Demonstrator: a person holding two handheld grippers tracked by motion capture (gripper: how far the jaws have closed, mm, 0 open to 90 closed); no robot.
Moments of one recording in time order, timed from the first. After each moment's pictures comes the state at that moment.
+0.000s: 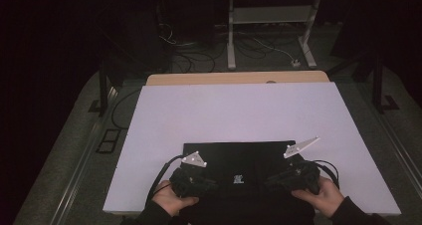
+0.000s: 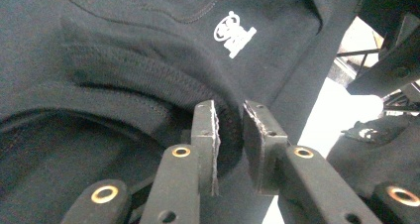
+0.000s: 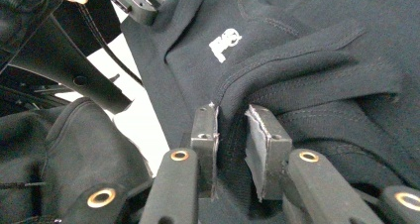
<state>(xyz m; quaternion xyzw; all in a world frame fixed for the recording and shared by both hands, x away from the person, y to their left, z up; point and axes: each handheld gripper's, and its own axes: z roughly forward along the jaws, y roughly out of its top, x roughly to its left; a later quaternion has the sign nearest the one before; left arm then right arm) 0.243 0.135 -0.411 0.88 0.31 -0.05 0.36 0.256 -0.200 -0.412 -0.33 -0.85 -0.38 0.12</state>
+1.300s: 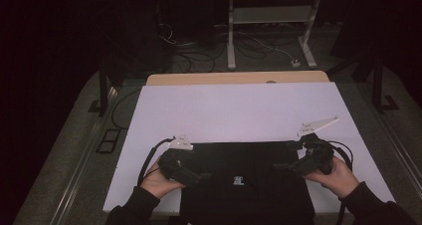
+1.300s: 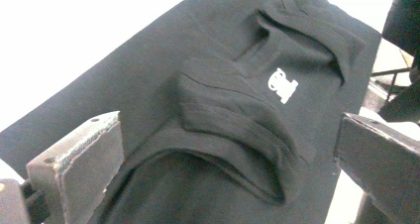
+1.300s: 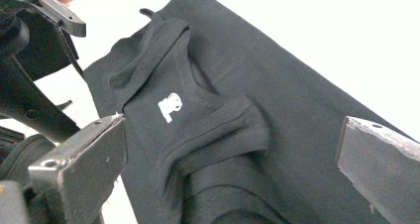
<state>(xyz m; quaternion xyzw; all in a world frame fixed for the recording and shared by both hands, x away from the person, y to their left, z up) 0.277 0.163 -0.388 0.87 0.30 0.01 0.39 0.281 -0.223 -0.365 -0.34 -0.85 -0.40 0.02</state>
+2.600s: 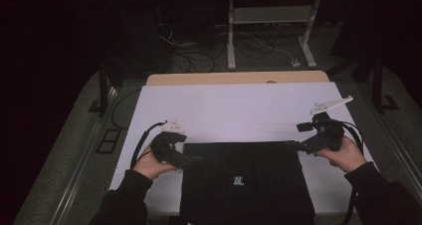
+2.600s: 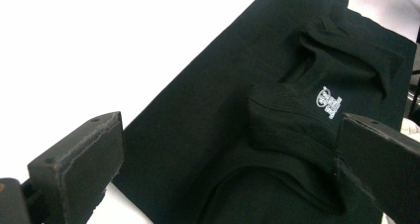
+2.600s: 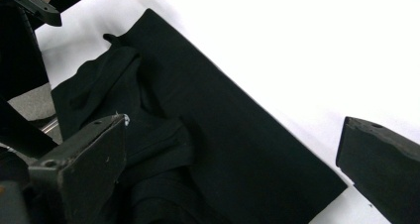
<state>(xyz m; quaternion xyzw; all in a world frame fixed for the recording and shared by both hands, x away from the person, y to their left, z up) 0.316 0.184 -0.376 0.87 0.29 0.04 0.39 0.329 -0.261 -0.357 -0.36 -0.84 -0.42 0.00</state>
